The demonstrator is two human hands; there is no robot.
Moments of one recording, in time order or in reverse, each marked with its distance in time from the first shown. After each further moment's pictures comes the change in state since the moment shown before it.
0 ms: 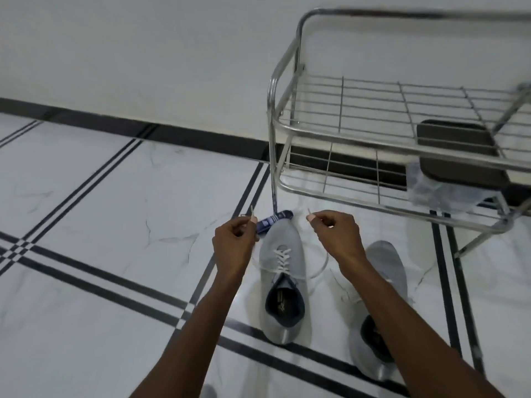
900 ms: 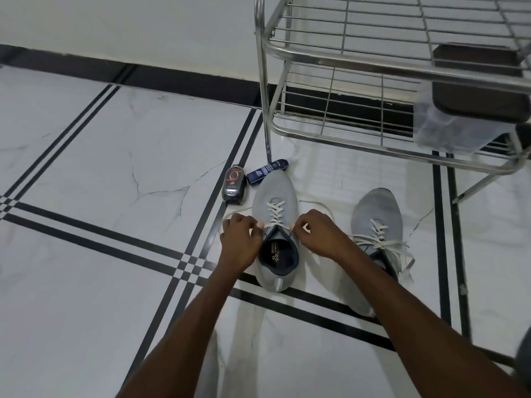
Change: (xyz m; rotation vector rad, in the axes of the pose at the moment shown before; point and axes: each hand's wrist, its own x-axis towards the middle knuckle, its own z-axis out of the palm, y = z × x) left_hand -0.058 -0.104 0.005 0.685 -0.357 0.006; right_hand -0.045 0.110 0.029 -0.547 -0.474 -0.089
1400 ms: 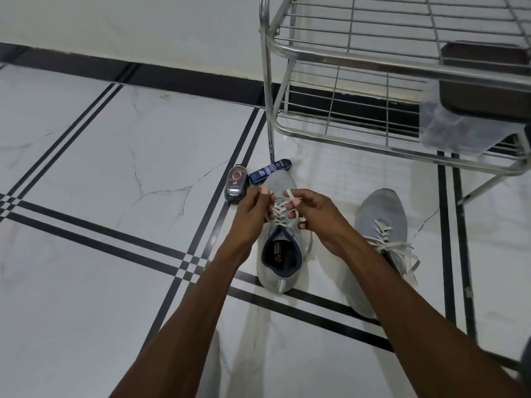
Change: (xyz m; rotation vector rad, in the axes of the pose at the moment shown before) left_hand 0.013 0.046 -0.027 -0.867 -0.098 0.008; right_hand 0.007 -0.034 -0.017 0.955 0.002 0.101
